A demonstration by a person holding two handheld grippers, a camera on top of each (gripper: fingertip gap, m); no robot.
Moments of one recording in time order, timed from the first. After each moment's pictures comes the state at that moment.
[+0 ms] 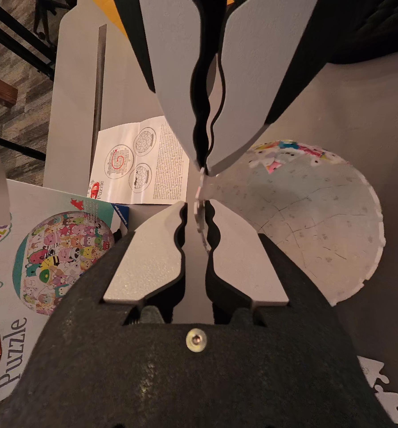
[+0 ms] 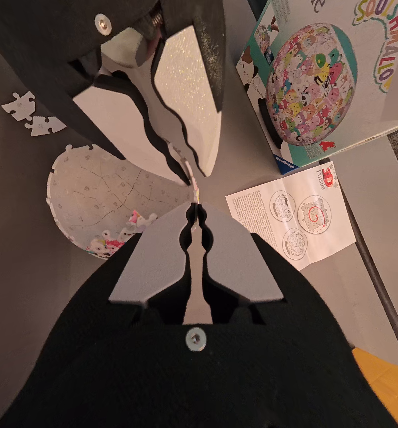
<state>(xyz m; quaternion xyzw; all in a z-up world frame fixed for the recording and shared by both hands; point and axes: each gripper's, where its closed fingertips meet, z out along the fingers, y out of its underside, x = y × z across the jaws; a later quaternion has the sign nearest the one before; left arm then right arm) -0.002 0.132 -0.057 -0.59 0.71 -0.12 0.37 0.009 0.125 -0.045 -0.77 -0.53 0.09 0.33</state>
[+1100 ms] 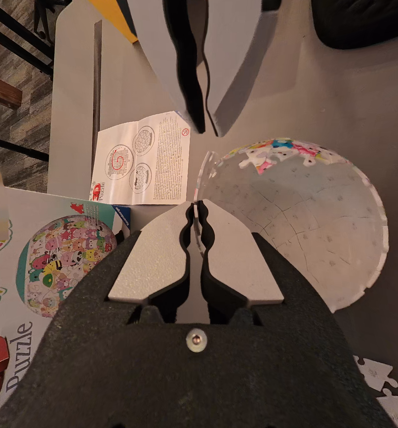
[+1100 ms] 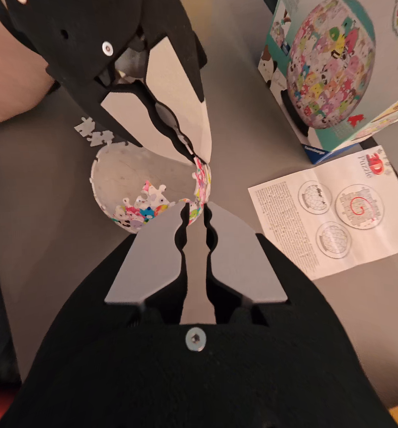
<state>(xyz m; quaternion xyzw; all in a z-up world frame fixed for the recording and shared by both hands) 0.001 0.131 -0.062 -0.58 0.72 -0.09 0.37 0.031 0.112 -0.036 -0.78 -0.50 0.22 0.30</state>
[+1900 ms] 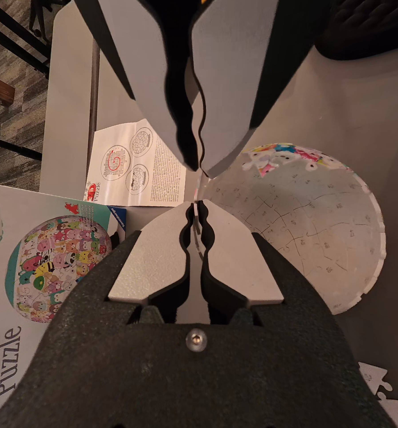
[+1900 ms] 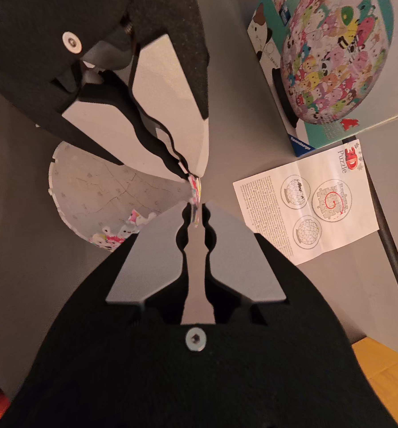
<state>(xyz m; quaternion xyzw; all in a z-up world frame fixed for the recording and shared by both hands) 0.003 0.131 -0.063 -0.59 0.71 -0.11 0.37 0.016 0.127 -0.052 -0.80 -0.53 0.09 0.27</state>
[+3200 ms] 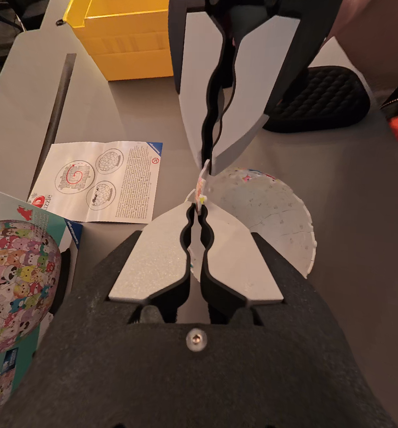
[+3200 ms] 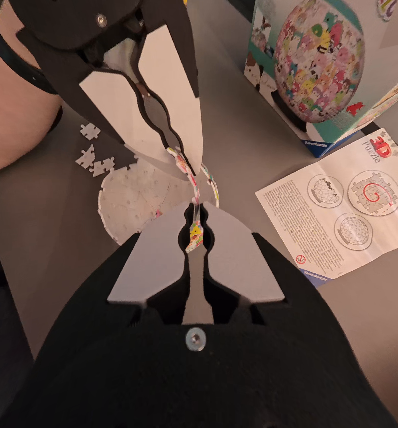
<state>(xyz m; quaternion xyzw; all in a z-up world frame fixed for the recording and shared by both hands) -0.001 0.115 -0.040 -0.60 0.67 -0.29 0.33 0.014 0.111 -0.036 -0.81 -0.43 0.23 0.32</state>
